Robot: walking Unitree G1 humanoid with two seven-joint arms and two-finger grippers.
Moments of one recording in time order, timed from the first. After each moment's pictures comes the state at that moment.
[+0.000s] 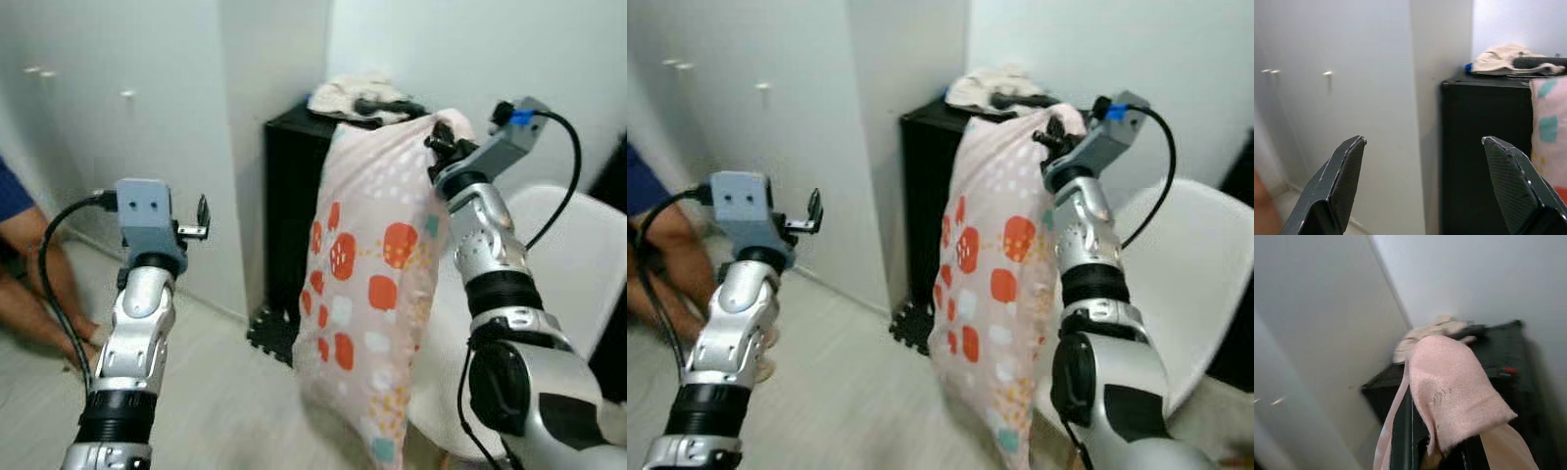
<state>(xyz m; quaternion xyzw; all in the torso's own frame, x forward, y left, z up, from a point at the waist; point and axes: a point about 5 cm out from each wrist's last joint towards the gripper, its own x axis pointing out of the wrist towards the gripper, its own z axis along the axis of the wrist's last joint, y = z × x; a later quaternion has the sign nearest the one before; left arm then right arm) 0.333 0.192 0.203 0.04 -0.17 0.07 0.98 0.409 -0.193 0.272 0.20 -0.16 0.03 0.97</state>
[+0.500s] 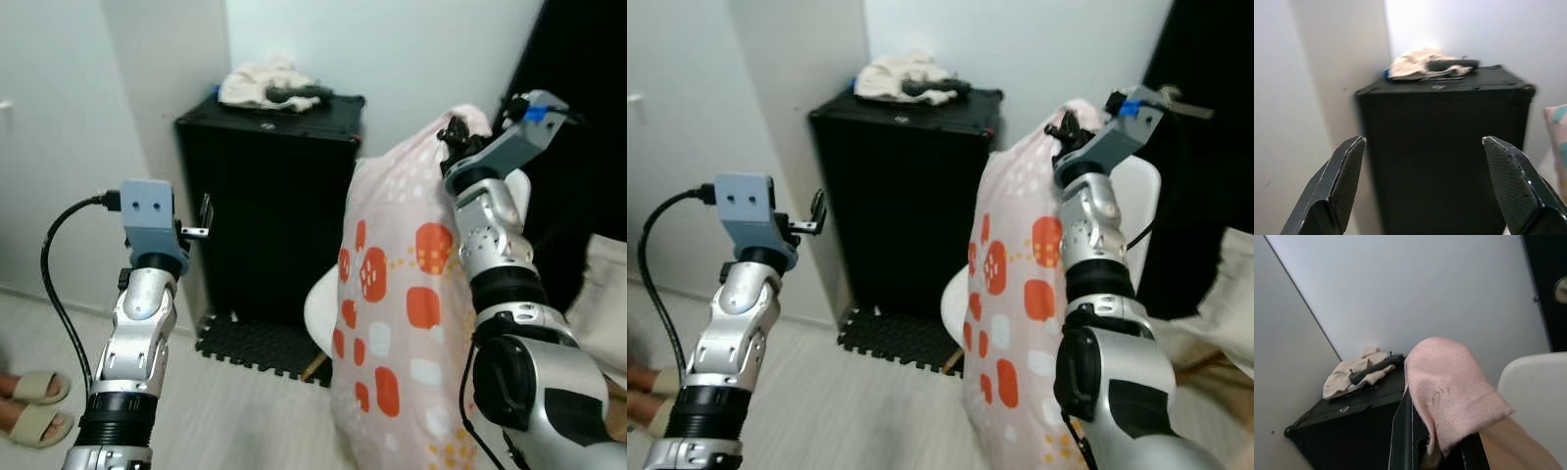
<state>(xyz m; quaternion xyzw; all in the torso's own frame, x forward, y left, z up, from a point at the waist) 0.332 0.187 0.205 0.04 -0.17 0.05 0.98 0.409 -0.199 0.273 0.20 -0.17 0.01 0.96</state>
